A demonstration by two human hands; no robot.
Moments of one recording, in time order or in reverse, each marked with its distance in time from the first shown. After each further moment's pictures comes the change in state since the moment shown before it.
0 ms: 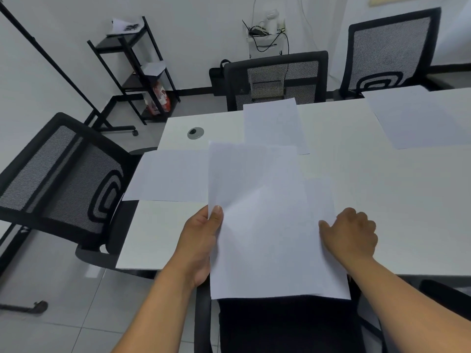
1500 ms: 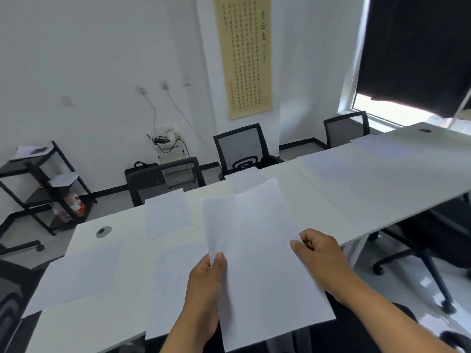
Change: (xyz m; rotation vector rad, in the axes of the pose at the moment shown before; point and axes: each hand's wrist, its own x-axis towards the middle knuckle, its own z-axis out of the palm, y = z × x) left_hand -0.225 0.016 0.235 0.144 -0.287 0.115; right_hand -0.149 0.214 -0.303 0.803 0.072 -0.194
